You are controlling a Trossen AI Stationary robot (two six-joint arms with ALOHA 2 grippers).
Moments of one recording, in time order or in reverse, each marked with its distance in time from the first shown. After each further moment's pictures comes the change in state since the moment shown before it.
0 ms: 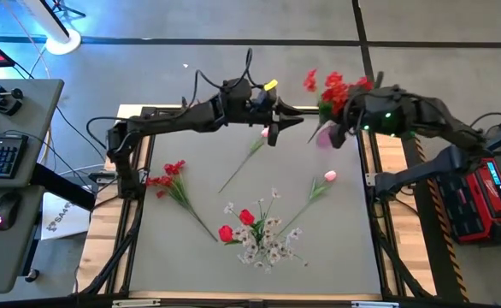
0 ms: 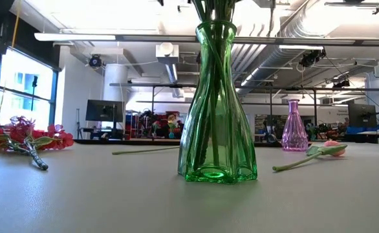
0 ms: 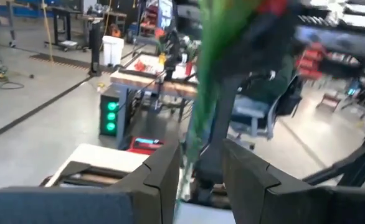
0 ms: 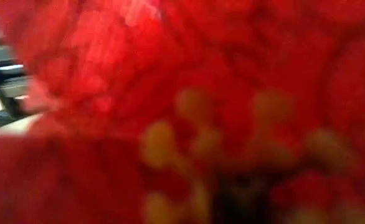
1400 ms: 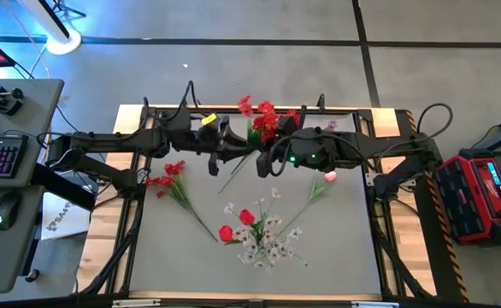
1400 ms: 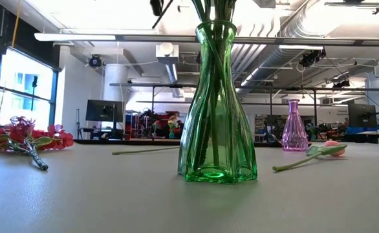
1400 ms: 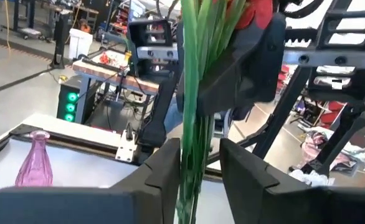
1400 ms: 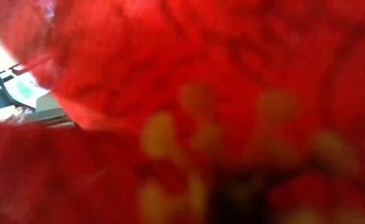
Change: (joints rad) left arm -0.111 -0.568 -0.710 0.207 0.005 -0.156; right arm 0.224 0.403 0.000 0.613 0.098 0.244
